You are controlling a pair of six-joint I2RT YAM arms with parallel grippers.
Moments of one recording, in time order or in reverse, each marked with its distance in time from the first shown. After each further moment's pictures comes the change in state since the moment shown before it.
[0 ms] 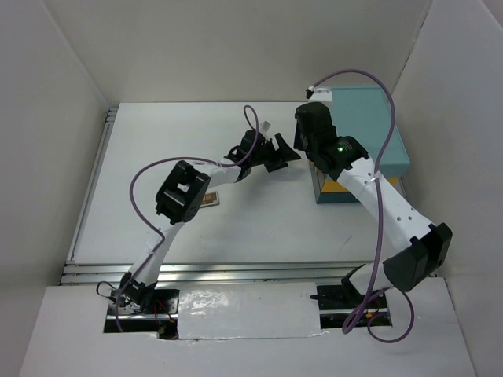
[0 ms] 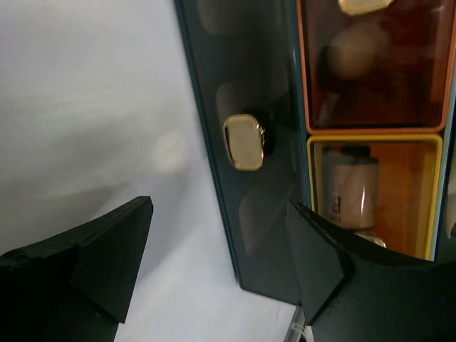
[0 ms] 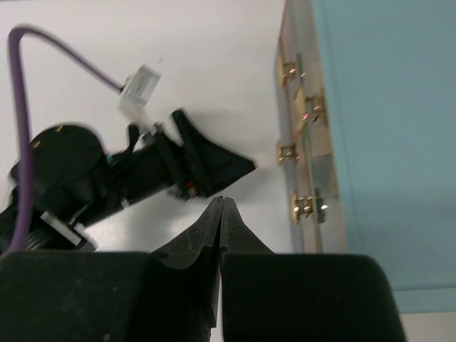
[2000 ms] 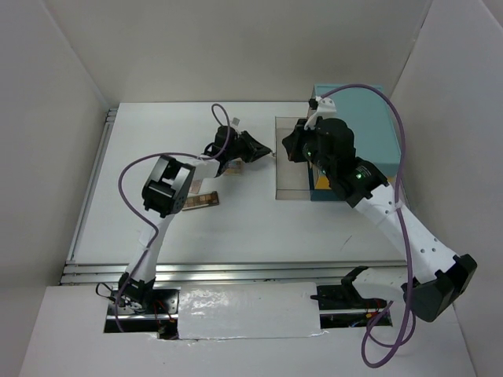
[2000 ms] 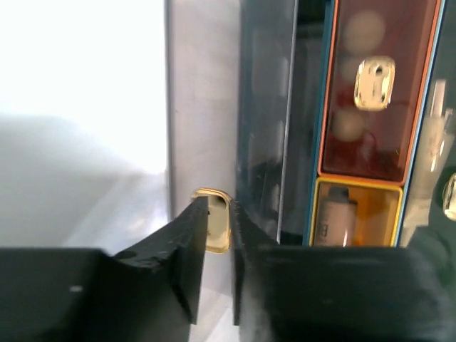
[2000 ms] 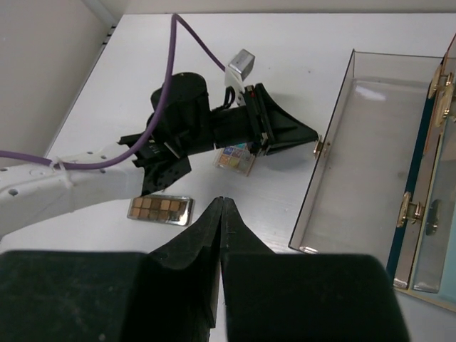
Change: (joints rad) left arm 0.169 0.032 -0.063 0.140 0.076 -0.179; right arm 0.033 -0.256 -0.245 0.237 -0.408 0.052
